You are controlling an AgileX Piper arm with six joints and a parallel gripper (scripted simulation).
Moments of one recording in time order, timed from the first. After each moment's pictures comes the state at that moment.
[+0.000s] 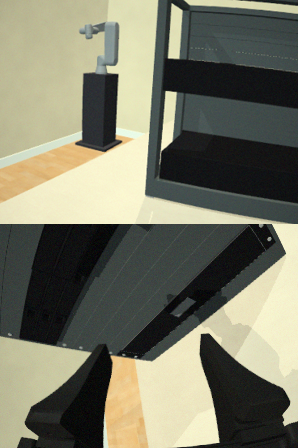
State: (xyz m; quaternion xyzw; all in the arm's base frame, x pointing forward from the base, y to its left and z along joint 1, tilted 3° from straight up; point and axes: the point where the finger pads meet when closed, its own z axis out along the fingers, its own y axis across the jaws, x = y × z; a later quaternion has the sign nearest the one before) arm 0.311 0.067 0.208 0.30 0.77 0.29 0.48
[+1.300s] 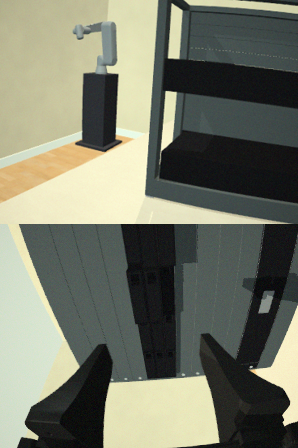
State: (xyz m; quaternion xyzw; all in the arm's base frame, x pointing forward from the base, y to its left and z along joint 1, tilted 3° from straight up) arm 0.263 0.032 0.266 0.51 0.51 0.51 0.48
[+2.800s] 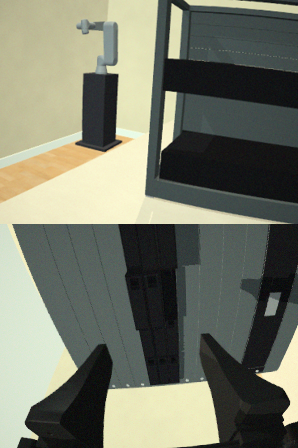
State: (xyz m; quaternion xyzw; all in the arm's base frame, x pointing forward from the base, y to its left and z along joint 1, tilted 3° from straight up) arm 0.282 0.035 0.265 0.52 0.50 0.51 0.48
